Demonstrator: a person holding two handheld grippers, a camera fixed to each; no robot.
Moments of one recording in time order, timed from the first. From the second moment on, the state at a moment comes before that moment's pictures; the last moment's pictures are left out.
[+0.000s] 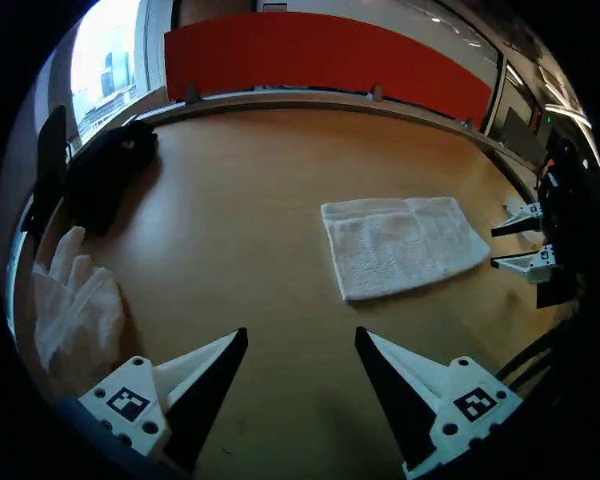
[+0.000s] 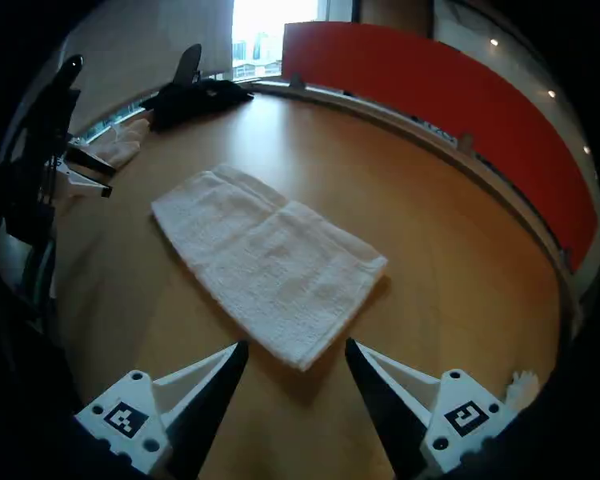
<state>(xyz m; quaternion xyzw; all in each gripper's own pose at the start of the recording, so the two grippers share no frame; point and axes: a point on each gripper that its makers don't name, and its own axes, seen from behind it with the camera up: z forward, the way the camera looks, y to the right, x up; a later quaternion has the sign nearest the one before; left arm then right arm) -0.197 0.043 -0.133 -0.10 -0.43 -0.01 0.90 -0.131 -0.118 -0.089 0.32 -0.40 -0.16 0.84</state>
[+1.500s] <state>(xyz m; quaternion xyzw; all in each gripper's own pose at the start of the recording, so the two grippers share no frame) -0.193 0.042 -0.139 -0.10 -0.42 -0.01 0.90 -0.129 -0.107 -0.086 0.34 -0.42 -0.19 0.82</state>
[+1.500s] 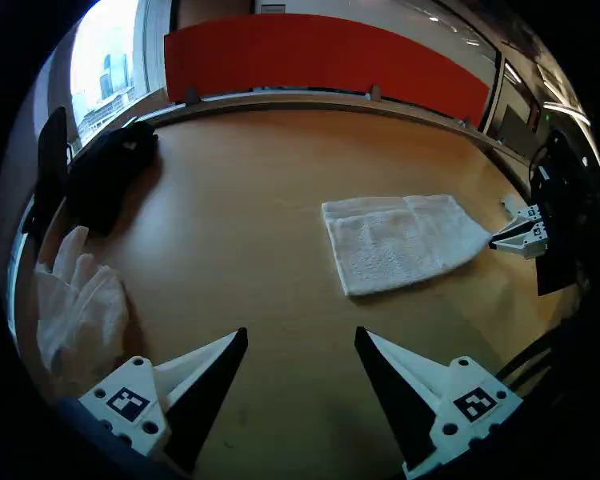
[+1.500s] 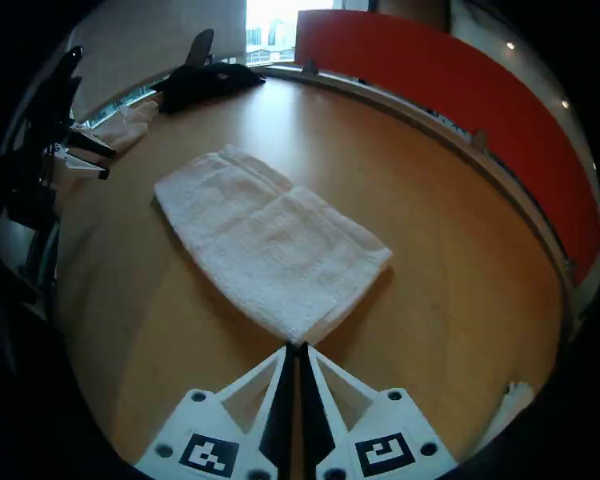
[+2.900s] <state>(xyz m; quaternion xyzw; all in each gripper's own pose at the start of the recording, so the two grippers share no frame) -0.176 0.050 -0.114 -0.12 -0.40 0.00 0.91 0.005 -0.090 -0.051 0.31 -0.33 -0.24 0.86</state>
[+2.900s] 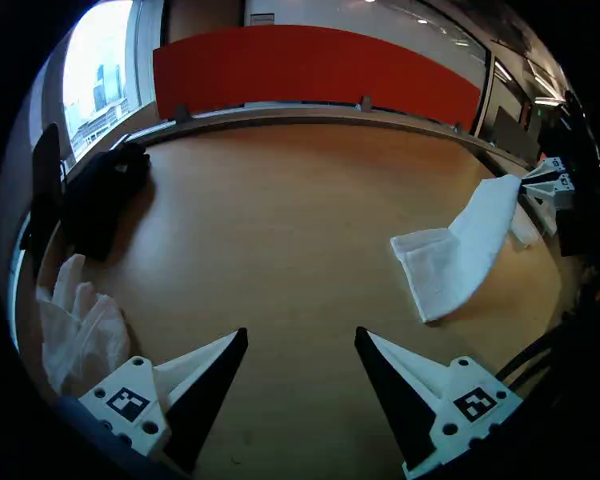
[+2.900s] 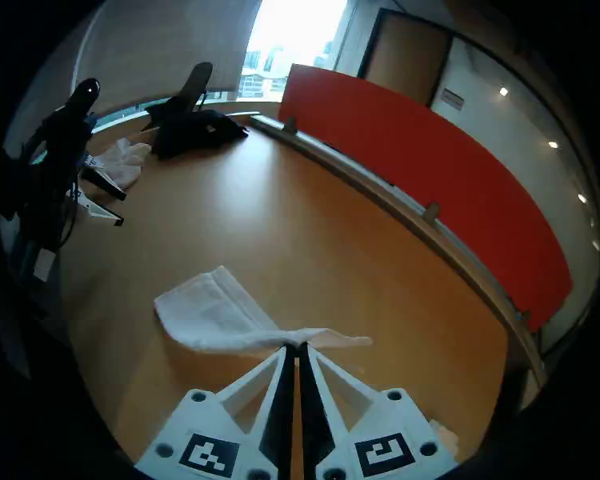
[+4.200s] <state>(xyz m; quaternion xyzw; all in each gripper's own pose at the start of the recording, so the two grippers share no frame) -0.166 0.026 -0.125 -0.10 -0.40 -0.01 0.91 -0.063 -0.206 -0.095 0.45 -0.35 -0.27 0.78</state>
